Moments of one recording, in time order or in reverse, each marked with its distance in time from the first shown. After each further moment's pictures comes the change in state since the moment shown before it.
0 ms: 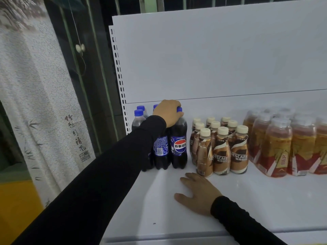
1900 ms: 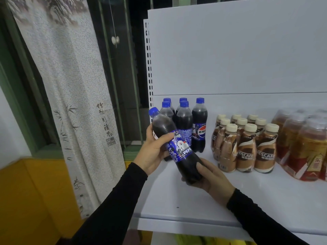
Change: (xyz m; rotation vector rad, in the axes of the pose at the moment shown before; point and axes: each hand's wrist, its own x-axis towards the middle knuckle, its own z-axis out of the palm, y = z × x) left_hand -0.162 -0.069 0.032 -1.693 0.160 -0.414; right_hand 0.000 -0.047 0.000 1.528 -0.021 -0.226
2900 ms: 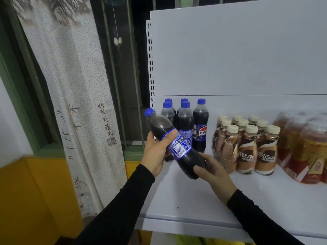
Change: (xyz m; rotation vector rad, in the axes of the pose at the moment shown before) left_hand -0.004 -0.009 0.013 0.048 0.167 0.081; right_hand -0.002 -0.008 -0.004 -0.265 0.080 -0.191
